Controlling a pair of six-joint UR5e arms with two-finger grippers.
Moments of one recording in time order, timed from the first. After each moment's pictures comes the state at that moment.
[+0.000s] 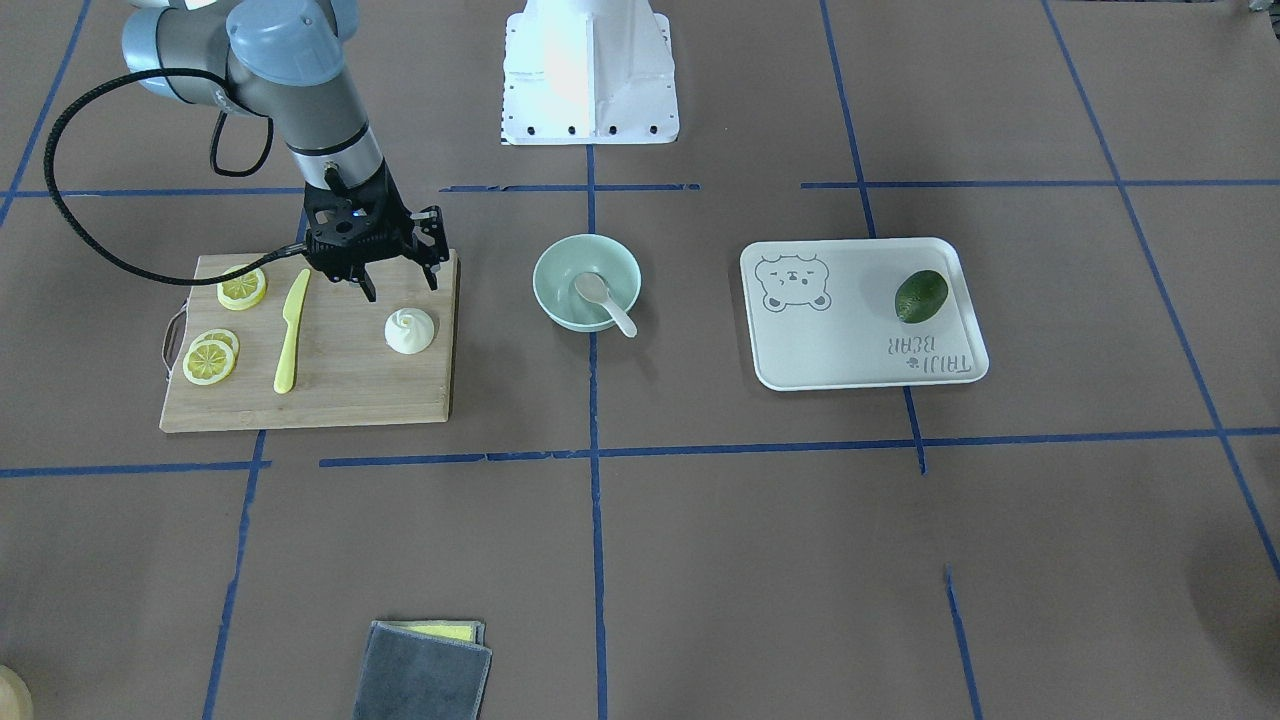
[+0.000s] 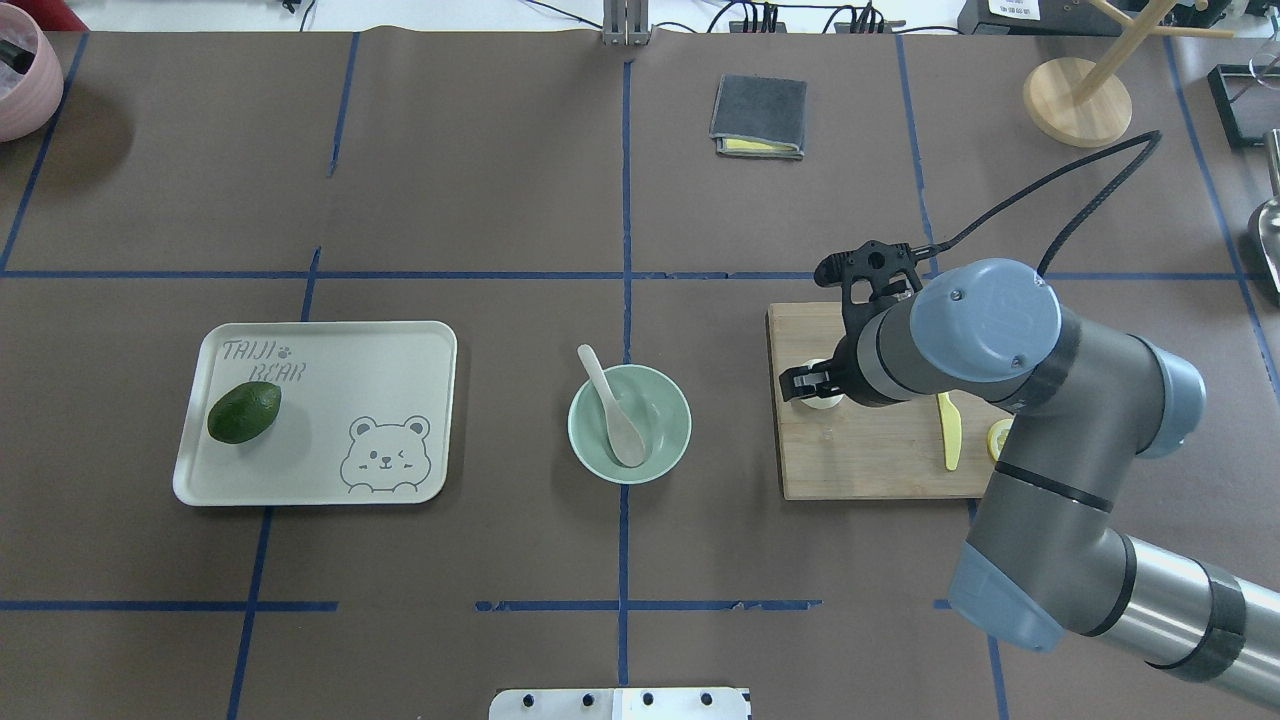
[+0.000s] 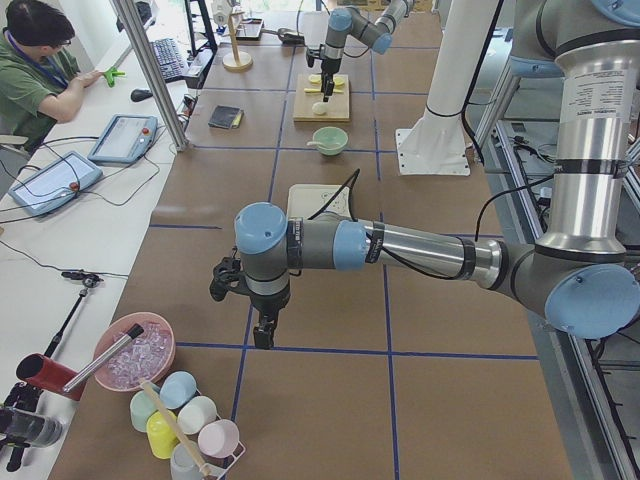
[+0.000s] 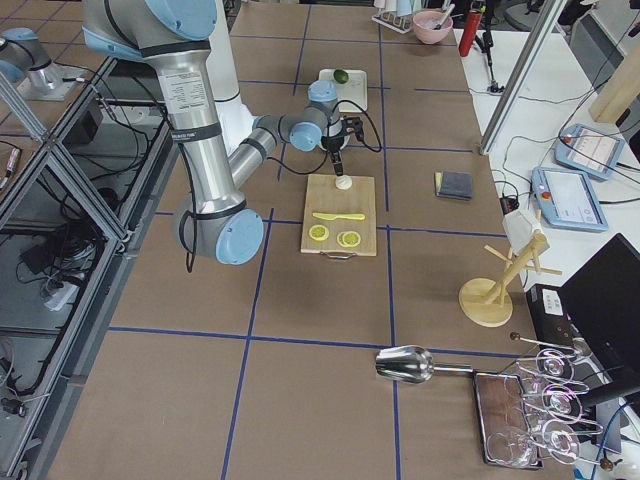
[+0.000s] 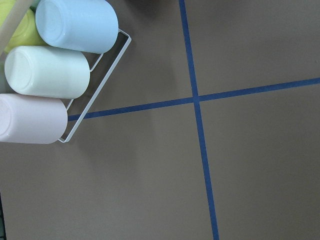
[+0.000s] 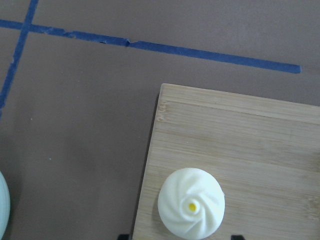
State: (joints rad) left arm -1.62 -1.57 -1.75 -1.41 -2.27 0.18; right arm 0.54 -1.25 1.92 -1.42 1.77 1.03
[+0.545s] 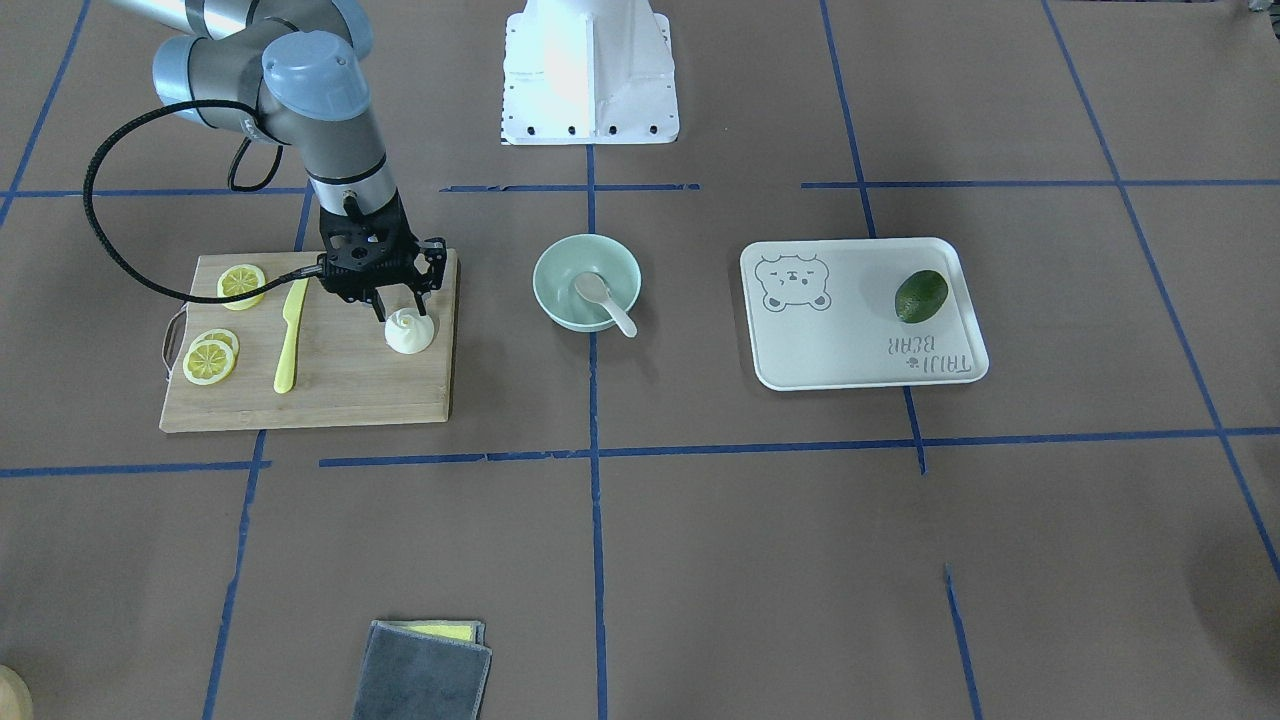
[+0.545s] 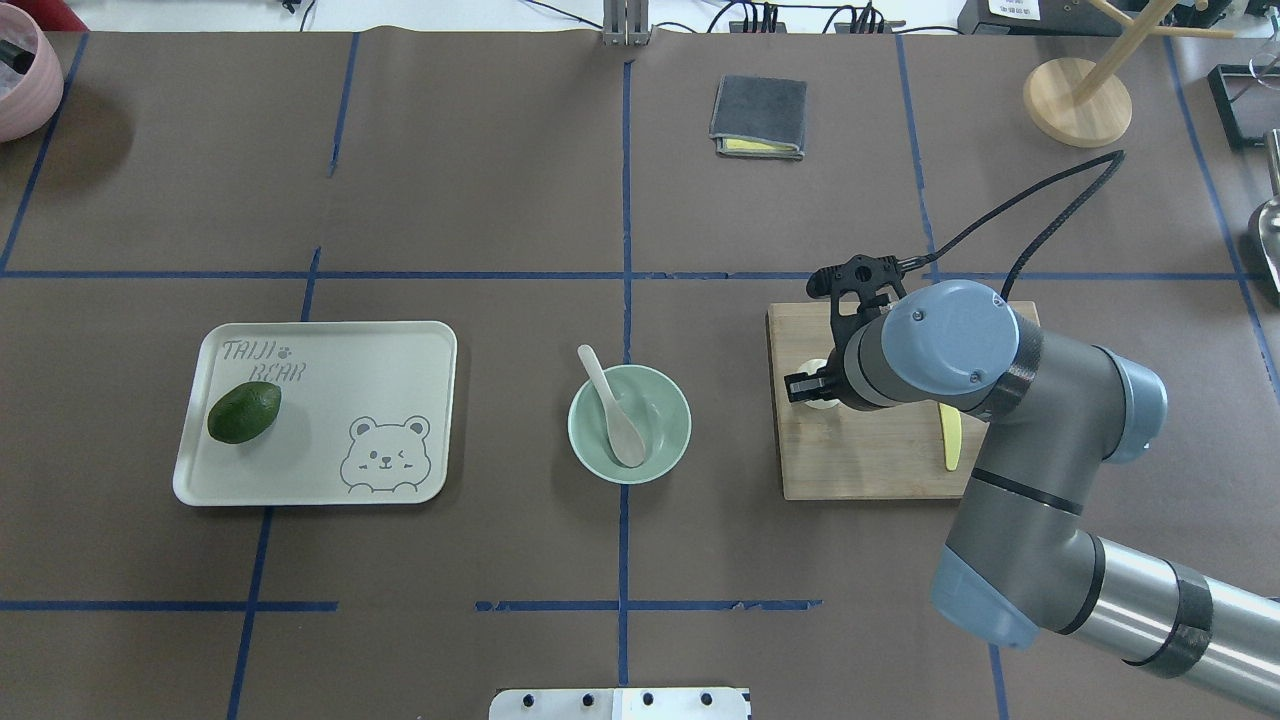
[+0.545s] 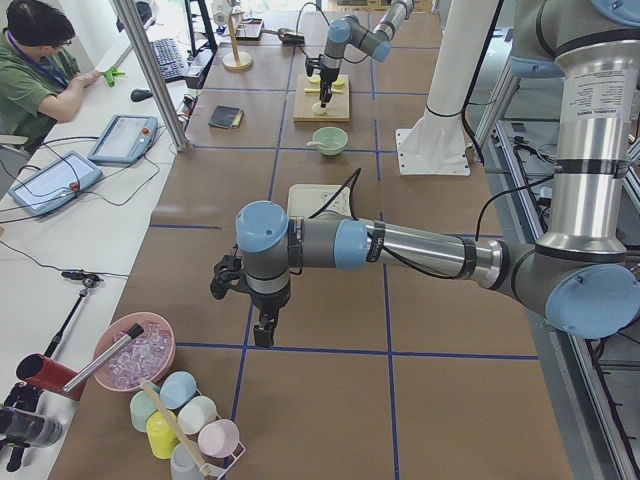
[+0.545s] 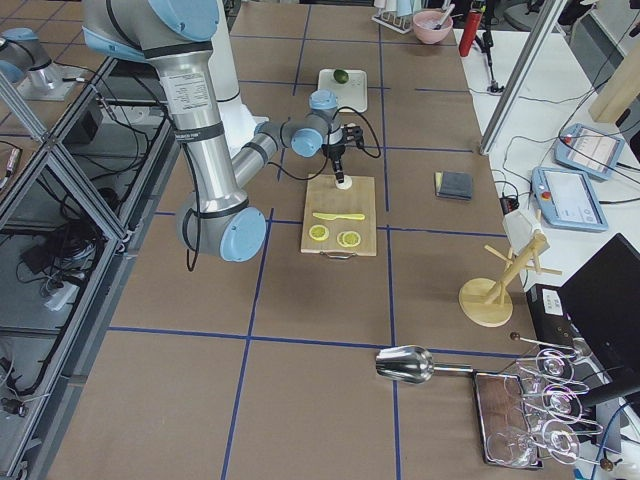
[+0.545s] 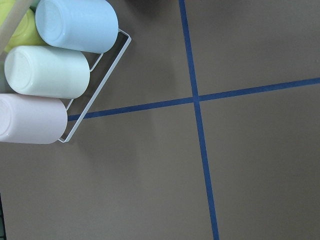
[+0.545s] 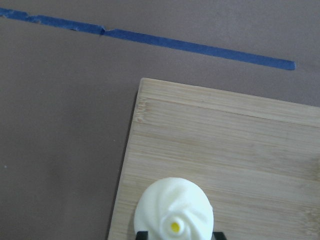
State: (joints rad) left arm -1.62 -1.57 -1.75 -1.41 -2.27 0.18; right arm 0.52 -1.24 1.86 -1.42 1.72 1.03
